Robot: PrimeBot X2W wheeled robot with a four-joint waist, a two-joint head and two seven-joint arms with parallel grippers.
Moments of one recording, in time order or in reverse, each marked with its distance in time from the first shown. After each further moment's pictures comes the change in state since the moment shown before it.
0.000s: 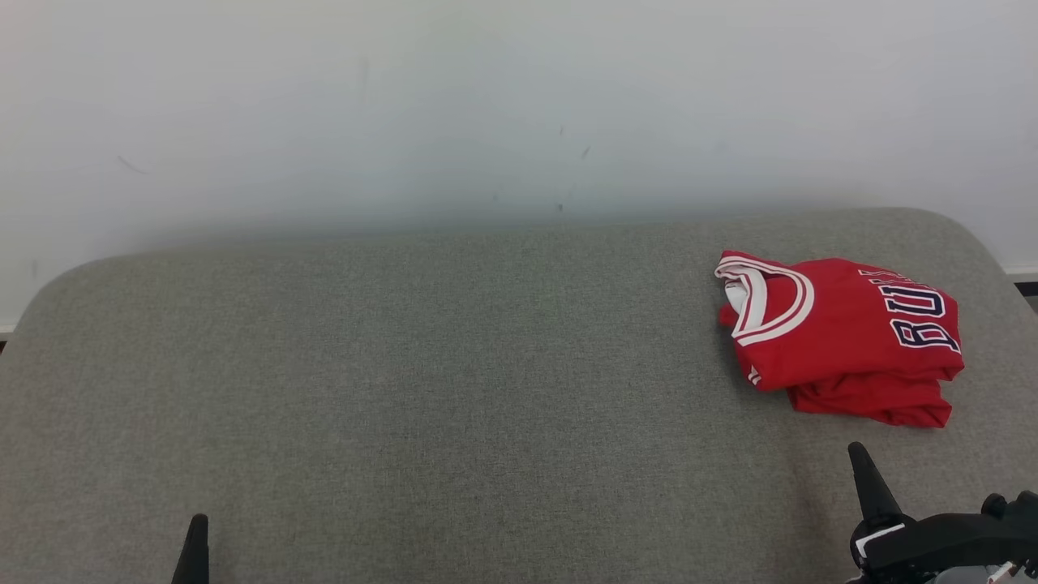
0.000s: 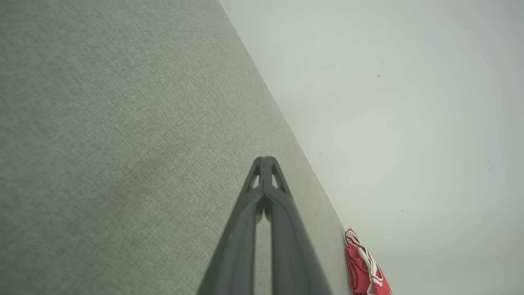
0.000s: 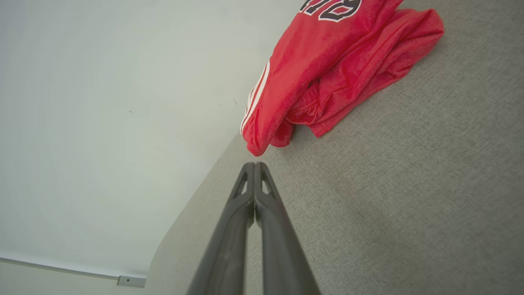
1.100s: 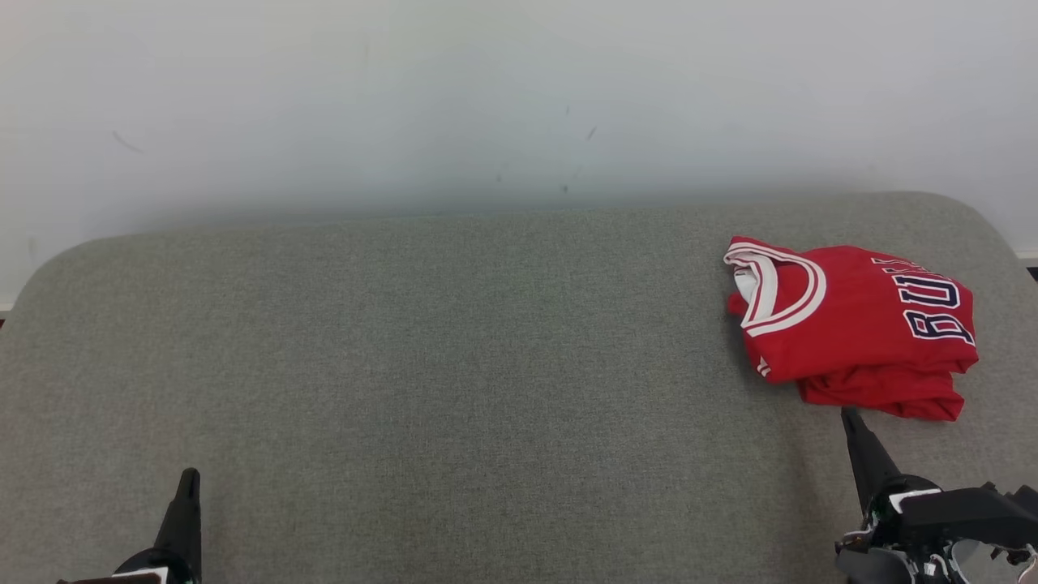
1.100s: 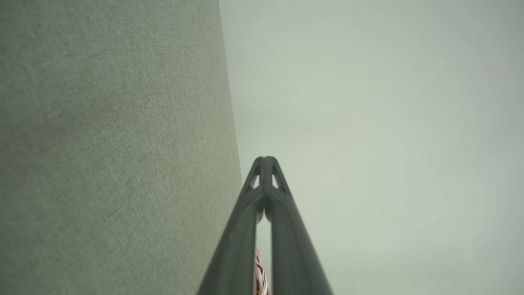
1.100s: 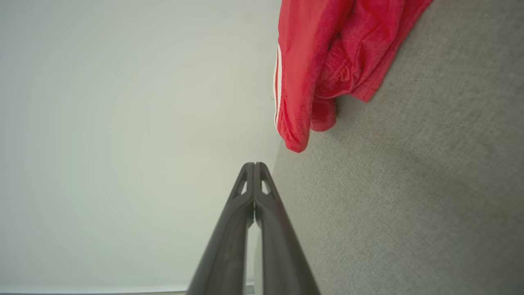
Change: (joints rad) left arm -0.084 -0.051 0.094 0.033 -0.426 -0.080 0.119; right arm -0.073 0.074 -0.095 0.046 0.394 0.084 0.121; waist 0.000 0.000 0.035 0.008
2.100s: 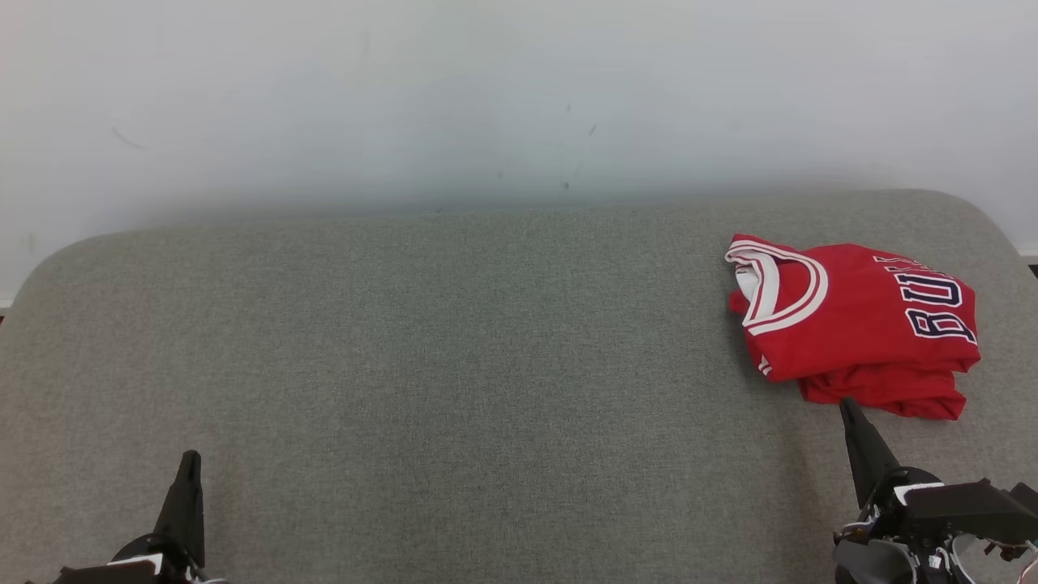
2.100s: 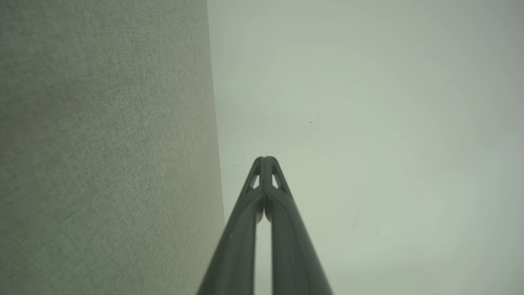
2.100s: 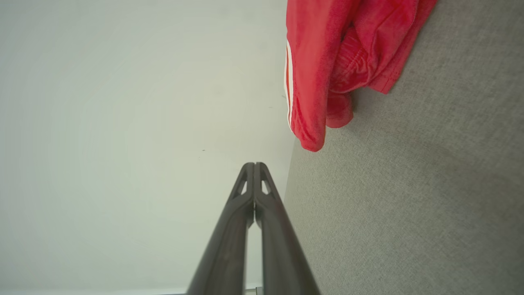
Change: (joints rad) left arm -0.033 -0.016 0.014 0.008 -0.070 -0.017 0.020; right arm -0.022 0.014 -0.016 0.005 0.073 0.014 0.020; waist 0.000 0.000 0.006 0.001
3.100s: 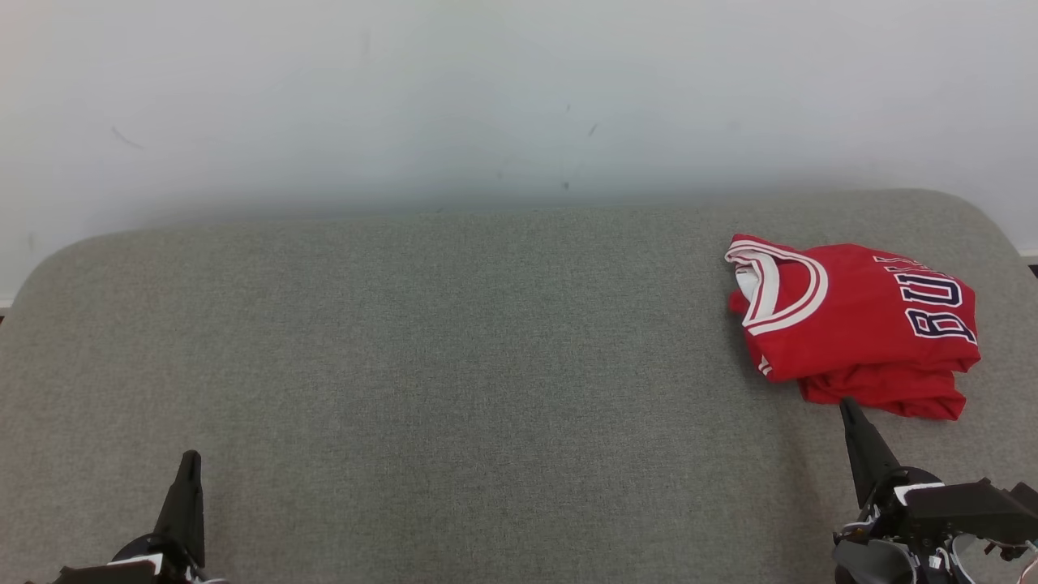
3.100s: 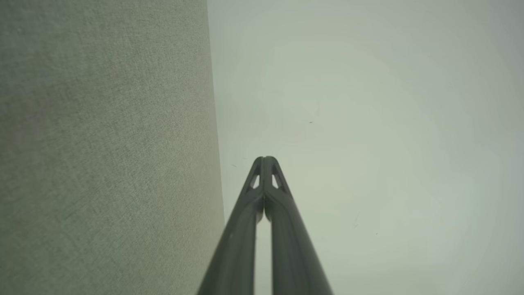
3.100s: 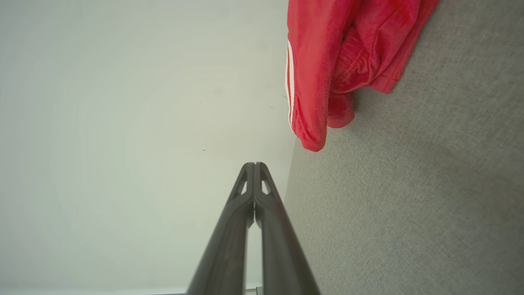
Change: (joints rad) left arm 0.000 0.000 0.000 0.000 0.000 0.000 0.000; right arm 0.000 0.000 0.000 0.000 0.000 0.003 0.000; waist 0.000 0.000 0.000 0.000
